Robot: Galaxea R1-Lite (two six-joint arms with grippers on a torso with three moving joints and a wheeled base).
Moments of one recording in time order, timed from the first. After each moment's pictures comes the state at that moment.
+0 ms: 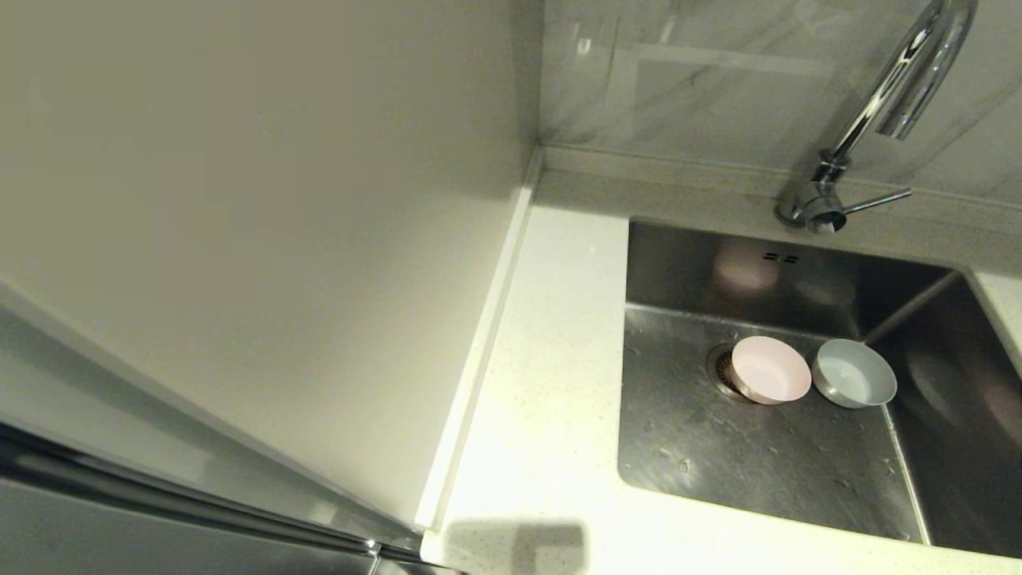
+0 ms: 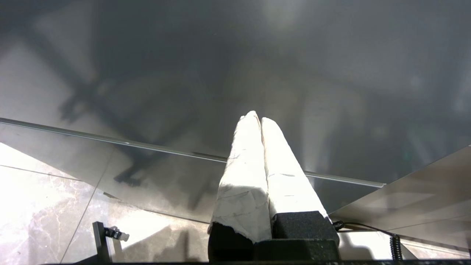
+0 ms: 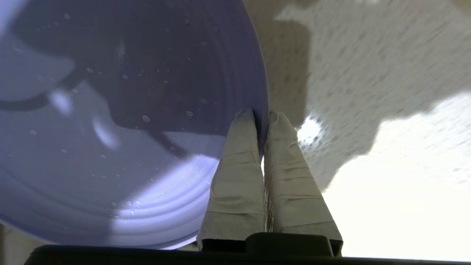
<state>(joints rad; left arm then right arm) 0.00 0.00 0.00 0.00 0.00 0.00 -2.35 2.06 -0.84 0.41 0.52 -0.83</state>
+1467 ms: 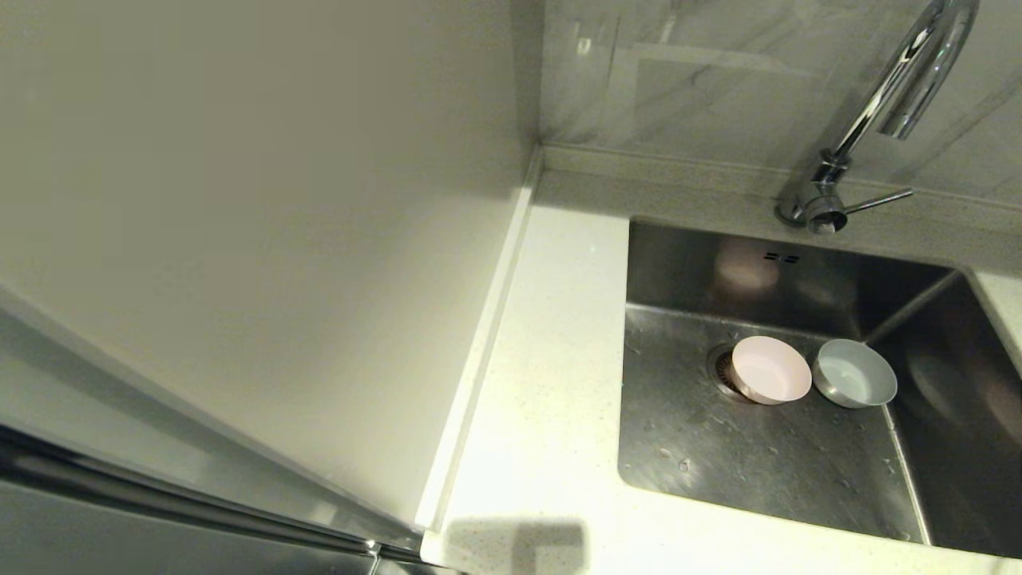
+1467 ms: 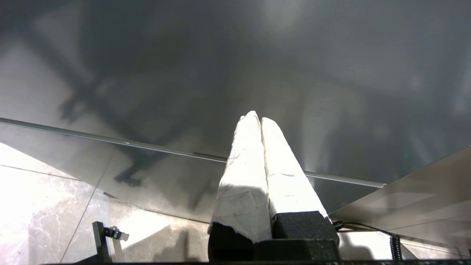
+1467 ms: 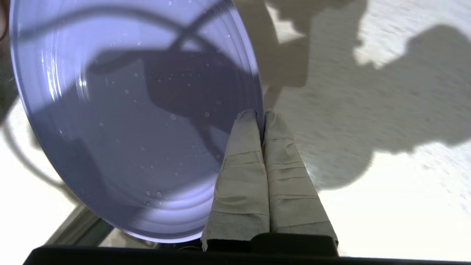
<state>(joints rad) 0.00 0.00 0.00 0.00 0.00 0.00 -2.12 1.64 -0.71 0.67 0.75 -0.97</state>
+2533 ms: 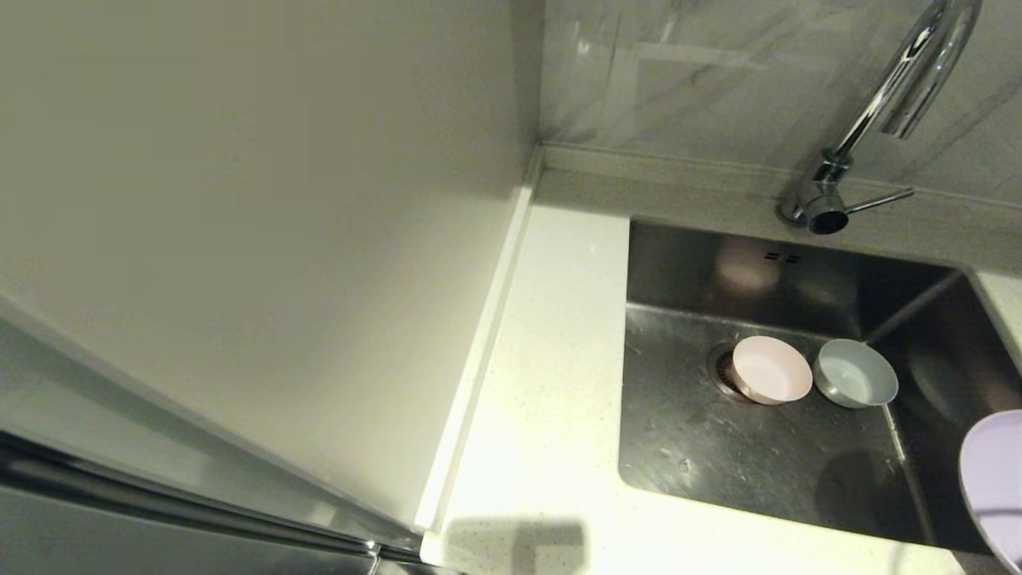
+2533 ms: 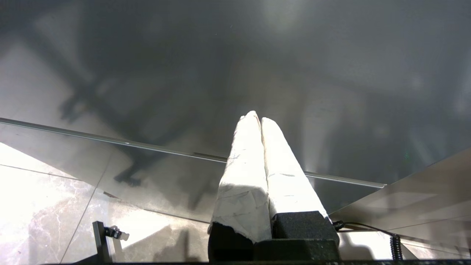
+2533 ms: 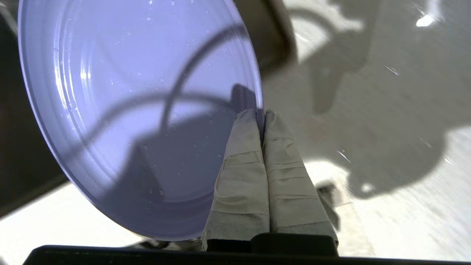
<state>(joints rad) 0.00 0.00 0.00 0.00 0.00 0.00 -1.48 1.47 -0.79 0.65 0.81 -0.53</state>
